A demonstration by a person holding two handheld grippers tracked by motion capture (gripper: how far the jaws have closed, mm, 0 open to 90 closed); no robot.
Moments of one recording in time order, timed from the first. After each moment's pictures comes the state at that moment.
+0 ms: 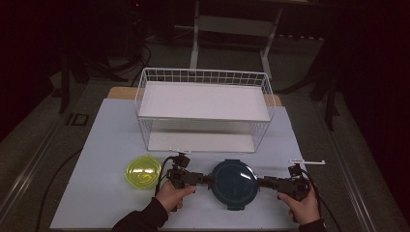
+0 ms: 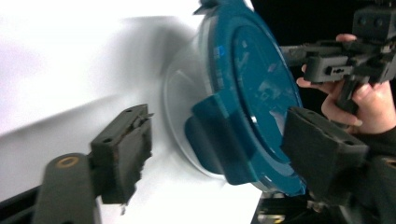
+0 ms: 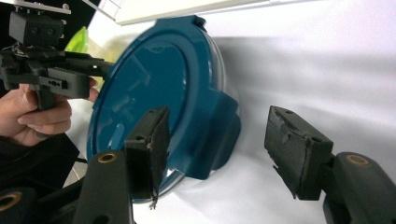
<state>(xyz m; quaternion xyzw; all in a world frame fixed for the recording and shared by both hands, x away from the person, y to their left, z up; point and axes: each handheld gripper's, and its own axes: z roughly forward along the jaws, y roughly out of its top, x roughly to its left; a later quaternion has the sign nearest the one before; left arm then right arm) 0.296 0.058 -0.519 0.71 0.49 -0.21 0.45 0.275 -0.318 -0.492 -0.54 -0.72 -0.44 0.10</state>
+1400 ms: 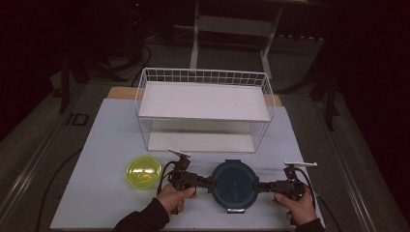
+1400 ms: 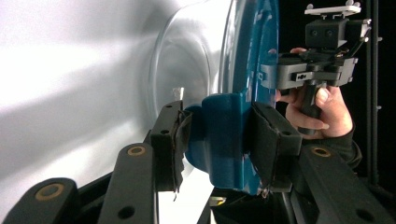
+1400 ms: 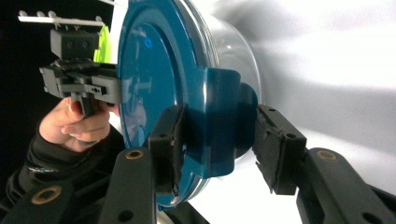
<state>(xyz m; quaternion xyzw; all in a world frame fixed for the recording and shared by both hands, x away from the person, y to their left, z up) 0.294 0.055 -0.523 0.67 0.51 -0.31 0.44 0.278 -0.312 -0.504 -0.59 -0.66 -0.41 0.24</state>
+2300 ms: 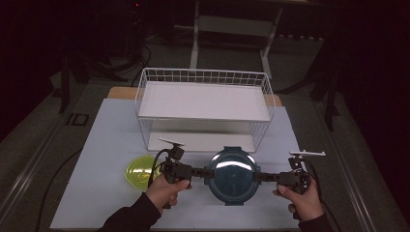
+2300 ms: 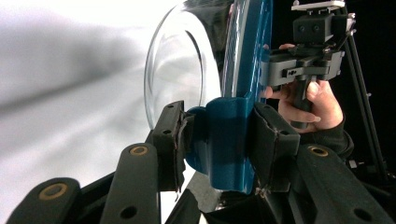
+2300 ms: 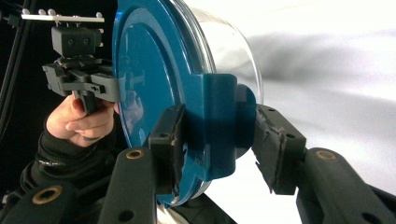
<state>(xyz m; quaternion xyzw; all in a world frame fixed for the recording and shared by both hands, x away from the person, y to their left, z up) 0.286 0.077 -0.448 0.69 0.46 -0.26 0.49 0.276 -0.297 -0.441 -0.54 -0.68 -0.45 0.20</state>
